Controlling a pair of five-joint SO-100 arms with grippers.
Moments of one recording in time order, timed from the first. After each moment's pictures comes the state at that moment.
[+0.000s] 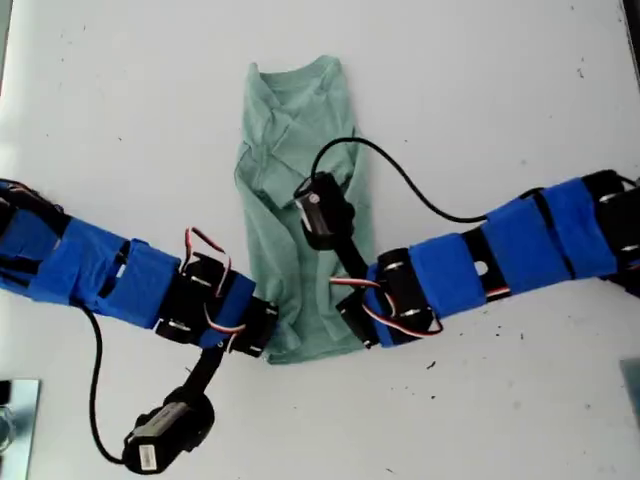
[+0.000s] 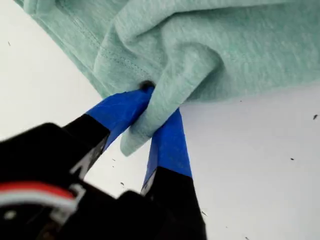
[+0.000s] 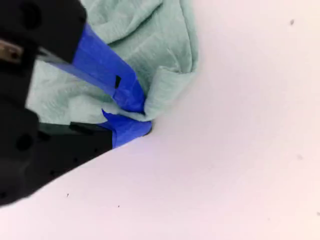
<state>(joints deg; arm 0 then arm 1) 12.7 66.2 73.1 65.7 1.0 -11.5 66.3 58.7 79.8 -18.9</state>
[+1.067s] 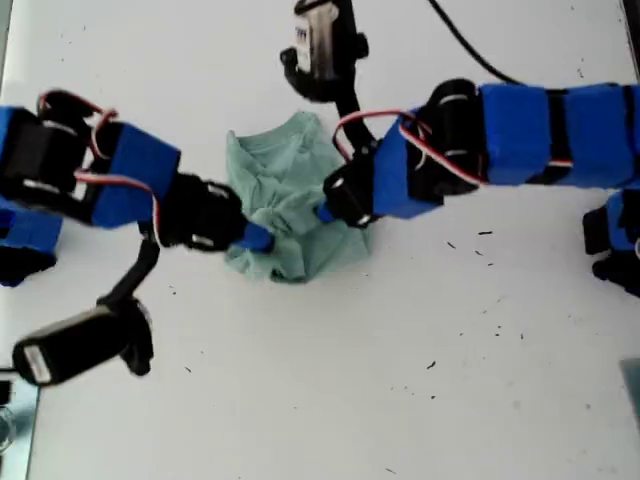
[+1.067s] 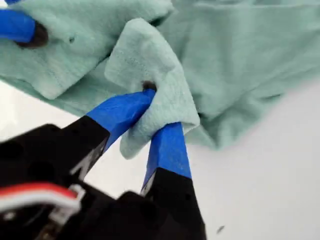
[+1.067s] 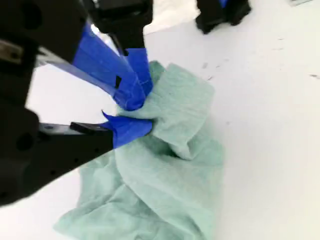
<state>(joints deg) -4.9 107.5 91.7 65.9 10.3 10.0 85.9 60.6 75.9 -43.0</state>
